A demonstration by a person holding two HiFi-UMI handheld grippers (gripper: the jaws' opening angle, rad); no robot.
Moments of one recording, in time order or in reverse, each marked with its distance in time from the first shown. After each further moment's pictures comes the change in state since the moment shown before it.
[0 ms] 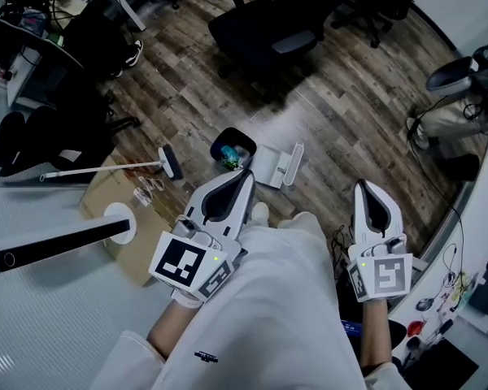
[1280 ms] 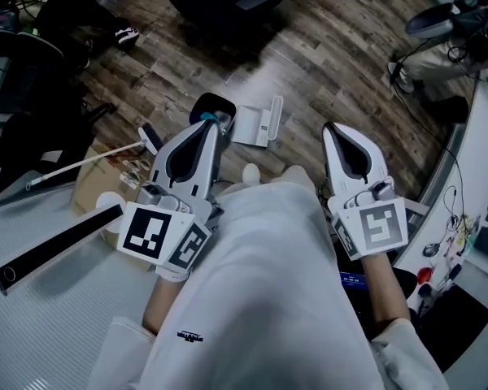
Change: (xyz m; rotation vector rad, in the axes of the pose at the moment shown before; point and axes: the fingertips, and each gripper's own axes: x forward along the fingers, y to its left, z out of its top) left arm -0.003 0.002 0.001 0.000 -0.010 -0.015; right arm 0.003 0.027 0.003 0.042 -0.007 0.041
